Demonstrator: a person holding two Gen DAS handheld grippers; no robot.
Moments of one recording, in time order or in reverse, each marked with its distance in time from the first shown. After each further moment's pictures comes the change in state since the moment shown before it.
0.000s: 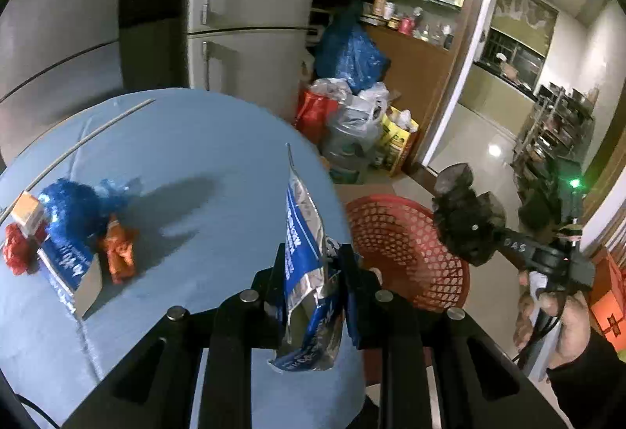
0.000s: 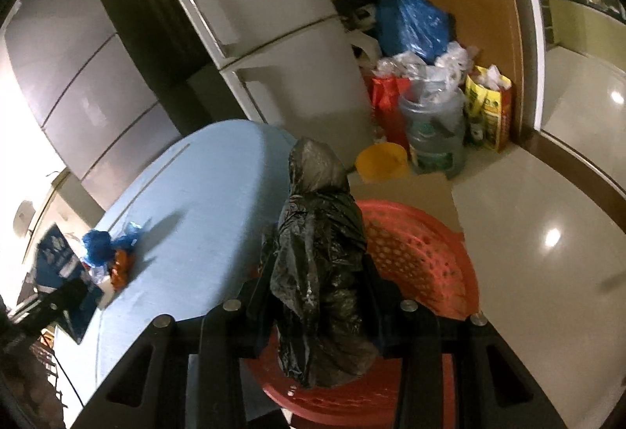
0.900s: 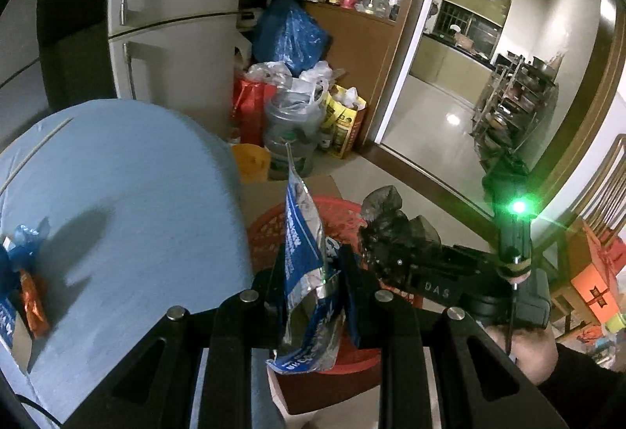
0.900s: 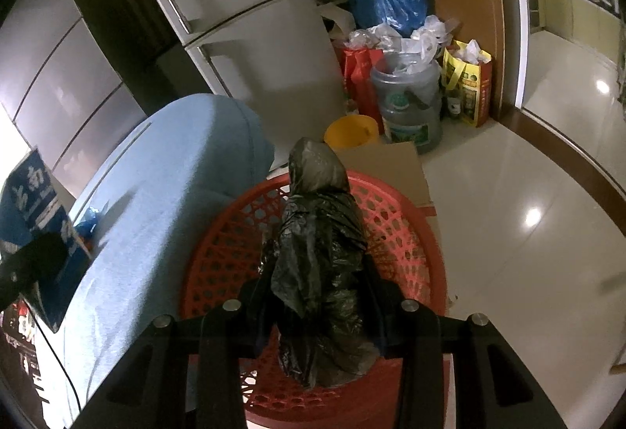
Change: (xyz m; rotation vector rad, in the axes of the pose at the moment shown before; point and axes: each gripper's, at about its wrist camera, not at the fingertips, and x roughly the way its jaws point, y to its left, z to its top) left arm 0.062 -0.072 0.033 0.107 0.072 -0.159; right arm 0.031 -0.034 -0.006 0.008 0.090 -0.084
